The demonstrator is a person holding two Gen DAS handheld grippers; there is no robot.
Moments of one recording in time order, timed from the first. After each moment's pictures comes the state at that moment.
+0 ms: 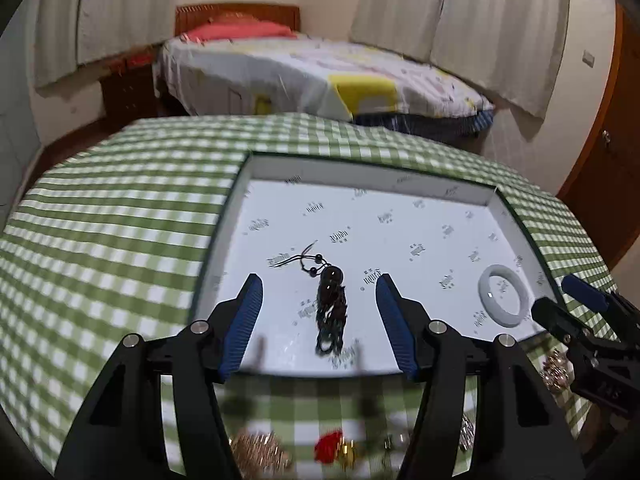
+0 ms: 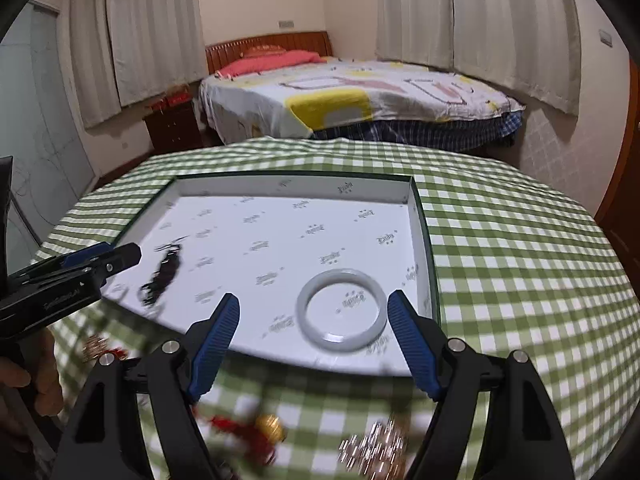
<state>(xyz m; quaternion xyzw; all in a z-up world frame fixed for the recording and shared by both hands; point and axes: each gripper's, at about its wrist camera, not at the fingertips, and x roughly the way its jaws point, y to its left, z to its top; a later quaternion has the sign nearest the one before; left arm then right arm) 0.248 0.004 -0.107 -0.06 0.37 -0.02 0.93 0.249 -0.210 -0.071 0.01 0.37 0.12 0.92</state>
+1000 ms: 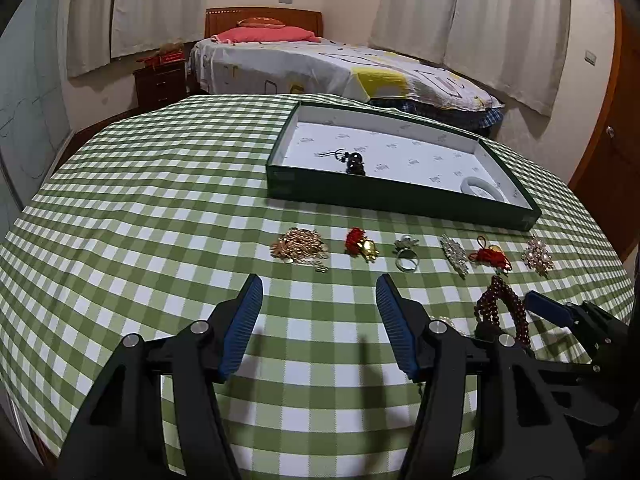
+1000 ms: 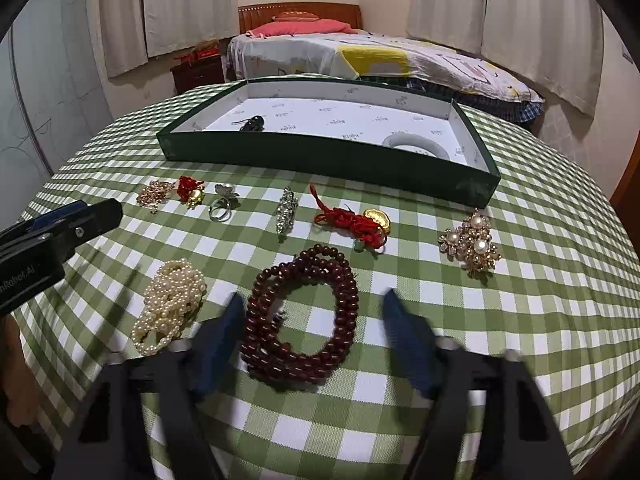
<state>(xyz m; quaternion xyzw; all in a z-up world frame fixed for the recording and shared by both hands) 0.100 0.005 -0.125 -0.05 0.37 0.02 0.93 0.142 -0.165 -0.123 -0.04 0.42 0.15 0.89</state>
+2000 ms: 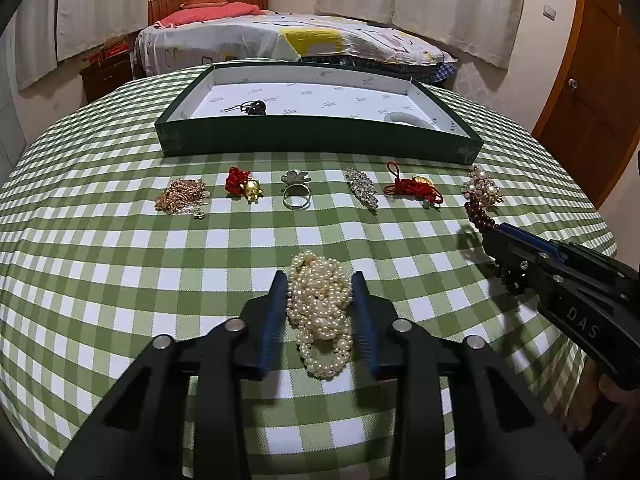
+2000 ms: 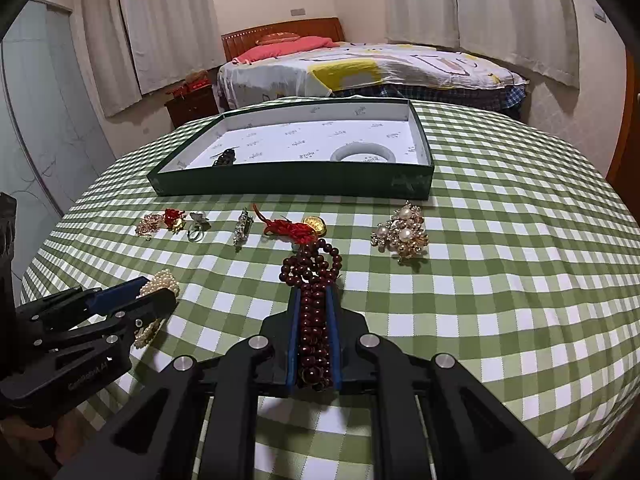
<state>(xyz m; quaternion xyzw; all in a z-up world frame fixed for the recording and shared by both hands) 0.099 -0.059 -0.152 -0.03 0.42 -0.06 0.91 0.129 -0.222 -0.108 0.03 0.40 0.15 0.90</state>
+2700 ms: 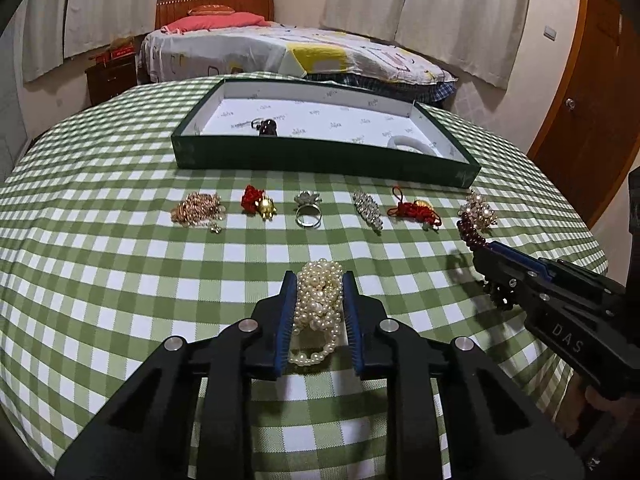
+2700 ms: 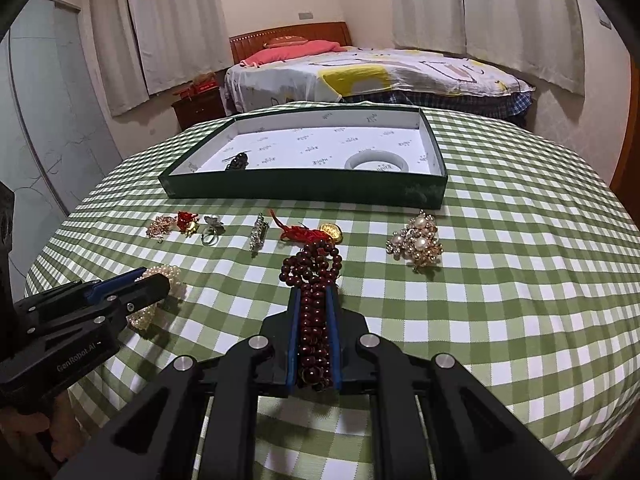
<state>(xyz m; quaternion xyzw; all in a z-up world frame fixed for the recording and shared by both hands) 0.092 -0.047 -0.138 -0.05 0.39 -0.07 0.92 0.125 -0.213 -0.103 0.02 0.39 0.16 0.91</state>
